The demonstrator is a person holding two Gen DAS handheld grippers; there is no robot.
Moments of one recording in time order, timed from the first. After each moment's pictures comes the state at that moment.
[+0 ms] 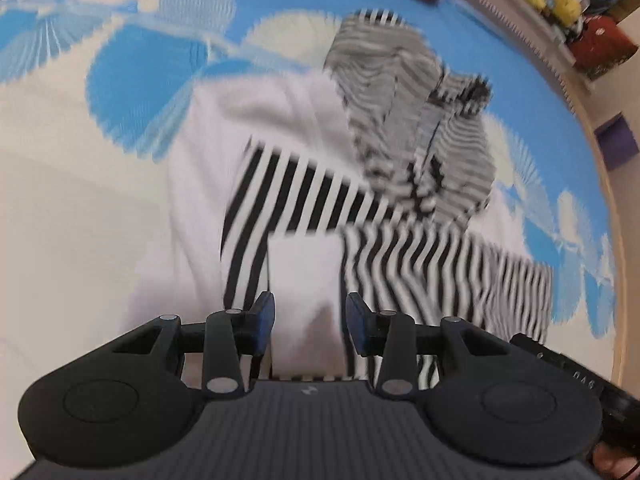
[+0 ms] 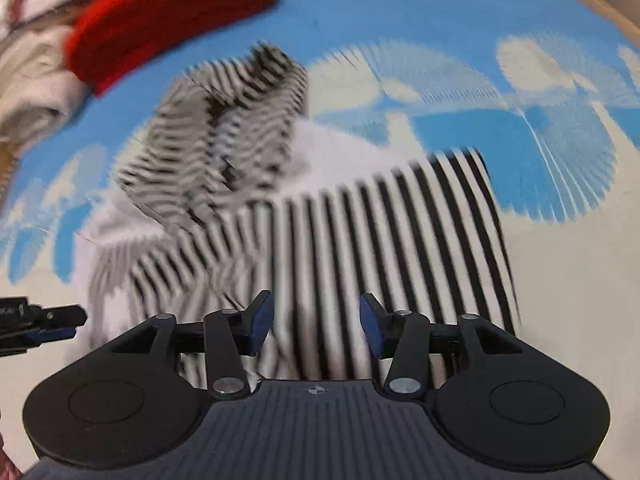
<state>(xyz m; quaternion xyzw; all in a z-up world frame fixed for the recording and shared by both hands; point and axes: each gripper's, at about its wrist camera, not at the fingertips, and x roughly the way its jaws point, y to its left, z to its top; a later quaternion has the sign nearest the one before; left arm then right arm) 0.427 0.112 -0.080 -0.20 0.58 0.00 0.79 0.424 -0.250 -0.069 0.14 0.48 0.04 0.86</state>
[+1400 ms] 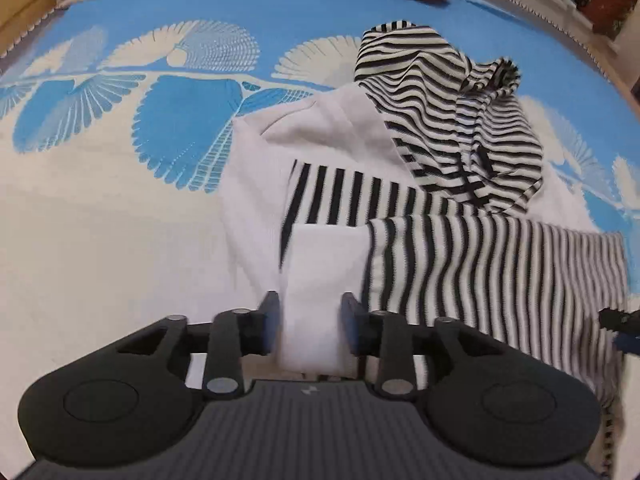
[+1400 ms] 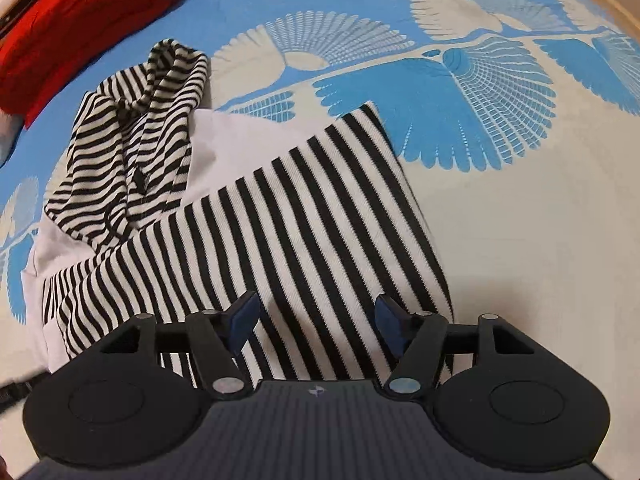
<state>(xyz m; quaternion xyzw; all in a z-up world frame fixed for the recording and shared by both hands) 0.410 0.094 -0.091 -0.06 0.54 0.07 0.83 0.433 -0.287 -0.084 0.19 0.51 -0.04 0.84</state>
